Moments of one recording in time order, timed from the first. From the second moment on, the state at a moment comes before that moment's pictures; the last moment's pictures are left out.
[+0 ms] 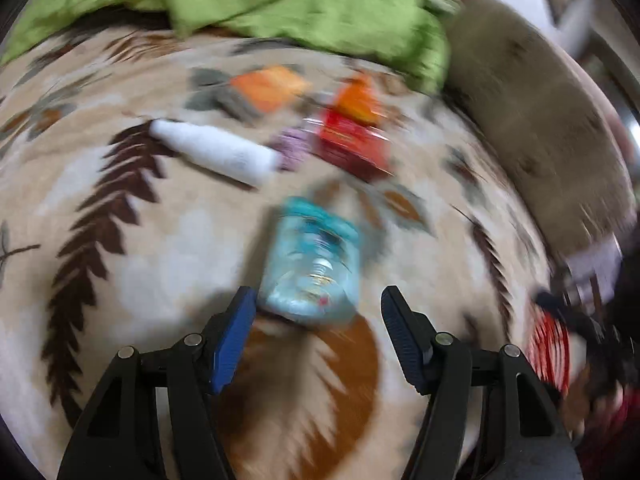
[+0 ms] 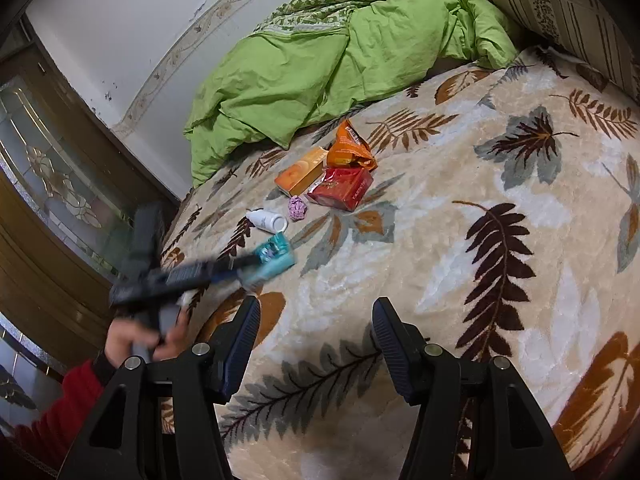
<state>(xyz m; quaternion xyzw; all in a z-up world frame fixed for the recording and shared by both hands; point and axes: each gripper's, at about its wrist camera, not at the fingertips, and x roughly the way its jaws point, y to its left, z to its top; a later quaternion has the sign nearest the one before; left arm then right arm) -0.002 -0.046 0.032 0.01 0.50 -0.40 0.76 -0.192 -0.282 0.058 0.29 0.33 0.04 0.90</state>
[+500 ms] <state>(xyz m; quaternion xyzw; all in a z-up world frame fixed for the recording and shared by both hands) 0.005 -0.101 0.022 0.08 0.52 -0.30 0.80 -0.200 -0.287 0.061 0.30 0.31 0.04 0.90</state>
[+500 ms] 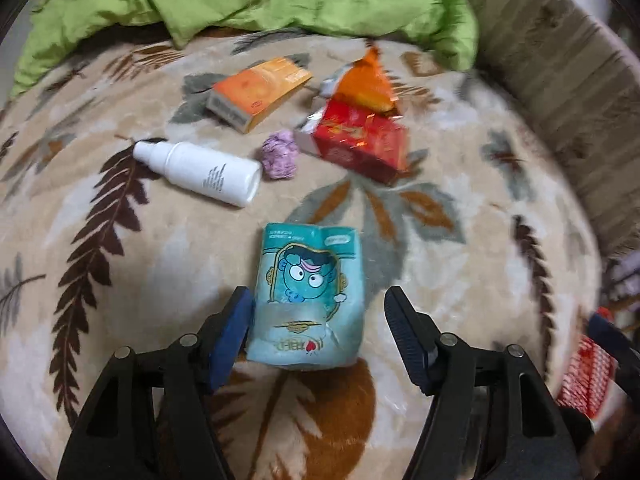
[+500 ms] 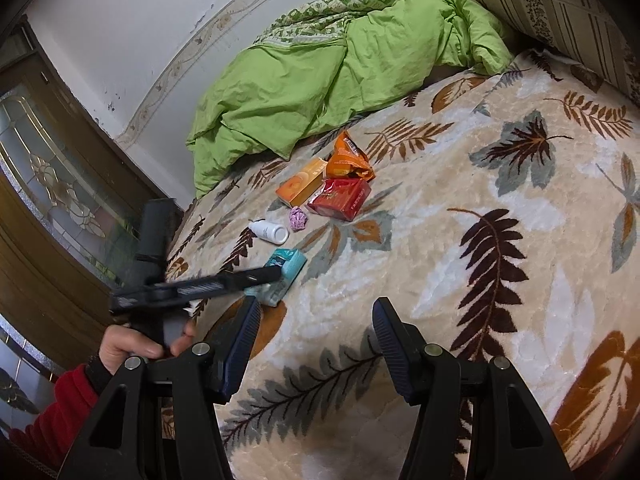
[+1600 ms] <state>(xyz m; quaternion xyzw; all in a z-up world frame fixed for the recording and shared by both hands) -0.030 -0.028 0.029 -0.03 0.44 -0.16 0.88 -0.060 -0.248 0.058 0.22 0.40 0.06 0.89</state>
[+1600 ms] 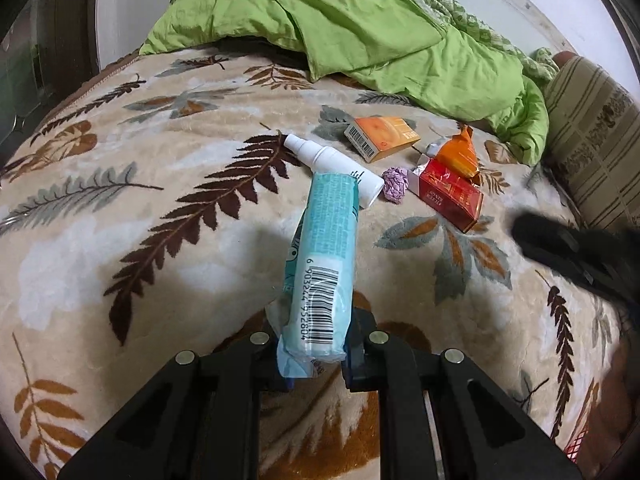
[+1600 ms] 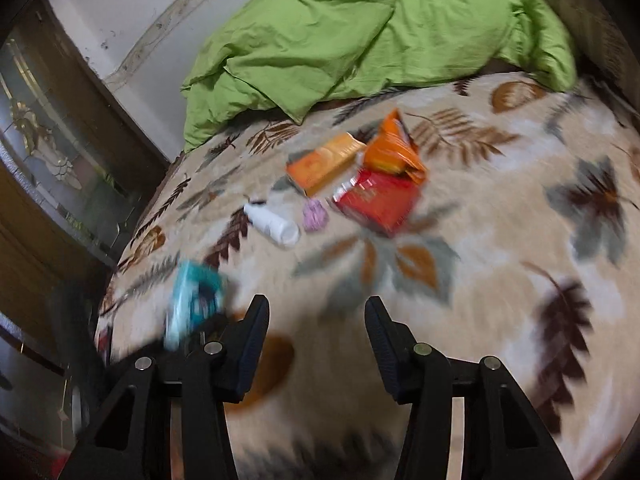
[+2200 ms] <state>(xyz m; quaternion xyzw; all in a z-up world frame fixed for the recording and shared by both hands) -0.019 -0.030 0.023 -0.05 0.46 -0.16 0.87 0.063 -0.229 0.005 0.19 0.46 0.03 0.87</state>
